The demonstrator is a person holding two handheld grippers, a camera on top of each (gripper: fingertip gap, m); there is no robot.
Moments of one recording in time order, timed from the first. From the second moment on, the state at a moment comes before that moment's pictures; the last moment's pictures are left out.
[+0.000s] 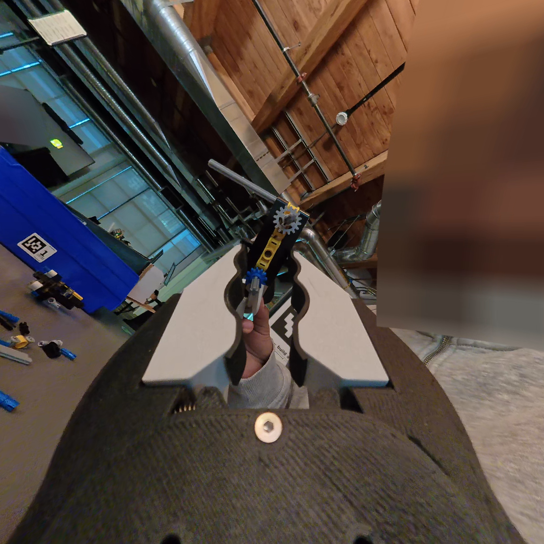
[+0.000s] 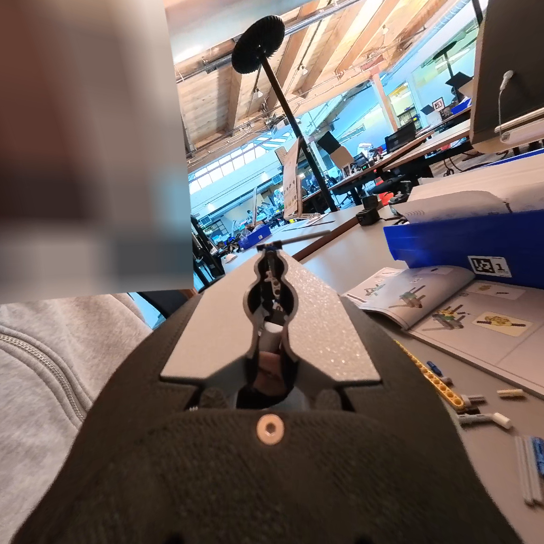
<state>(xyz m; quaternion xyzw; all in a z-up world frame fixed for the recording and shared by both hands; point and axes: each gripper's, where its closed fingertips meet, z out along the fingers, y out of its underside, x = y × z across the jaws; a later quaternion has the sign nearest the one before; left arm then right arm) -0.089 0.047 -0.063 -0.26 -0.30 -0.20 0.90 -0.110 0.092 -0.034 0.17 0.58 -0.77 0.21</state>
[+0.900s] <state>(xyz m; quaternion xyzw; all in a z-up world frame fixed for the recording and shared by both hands) -0.091 0.050 -0.070 -0.34 -0.31 -0.15 0.88 -0.103 0.101 -0.065 0.15 0.66 -0.69 0.26</state>
